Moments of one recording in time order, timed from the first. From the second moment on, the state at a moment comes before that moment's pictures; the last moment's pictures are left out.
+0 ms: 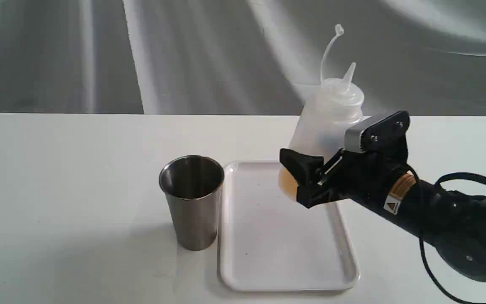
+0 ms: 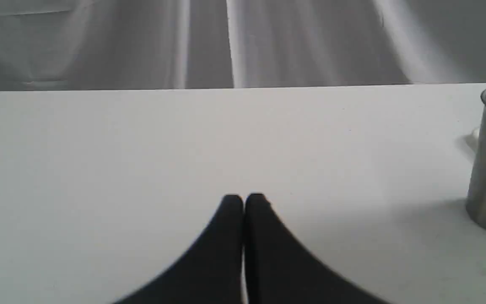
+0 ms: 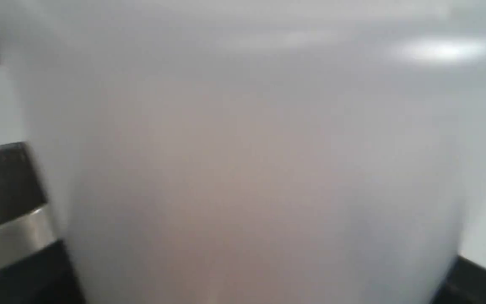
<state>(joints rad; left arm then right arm) 0.06 0.00 0.00 -0.02 0.29 0.04 0.11 1.96 -0.75 -0.50 -1.02 0.27</state>
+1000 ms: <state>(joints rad) 0.06 0.00 0.00 -0.02 0.29 0.04 0.15 2.14 -0.81 -0.53 -0.98 0.19</state>
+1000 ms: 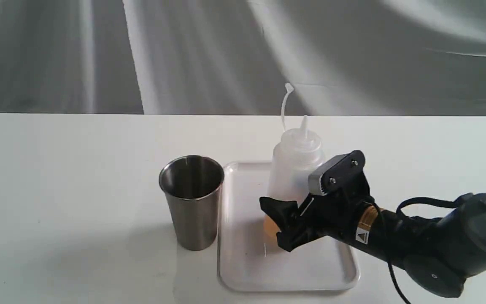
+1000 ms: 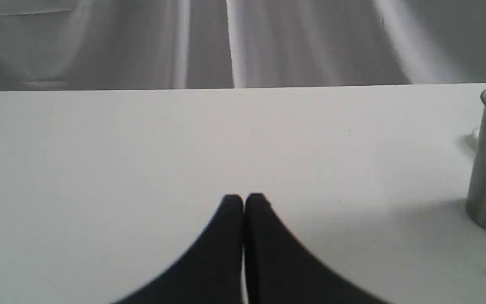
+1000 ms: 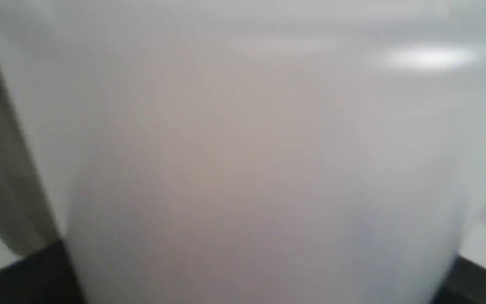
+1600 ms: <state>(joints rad) 0.06 0.00 0.00 -0.02 0.29 0.04 0.15 2.17 -0.81 -0.53 -1.04 0.13</state>
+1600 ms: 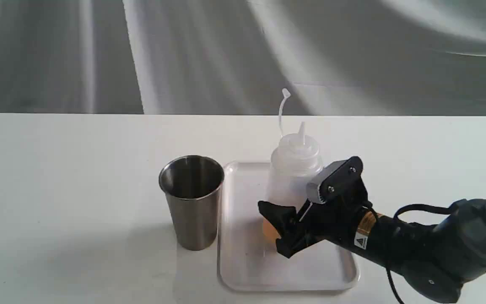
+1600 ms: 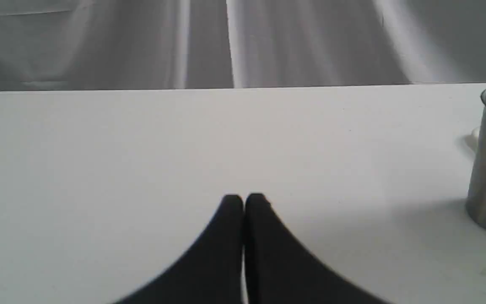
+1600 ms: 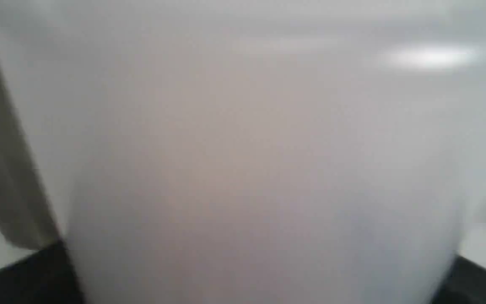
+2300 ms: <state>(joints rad) 0.06 0.00 0.00 -0.02 0.29 0.04 0.15 2.17 -0.81 -0.53 -1.05 0.14</state>
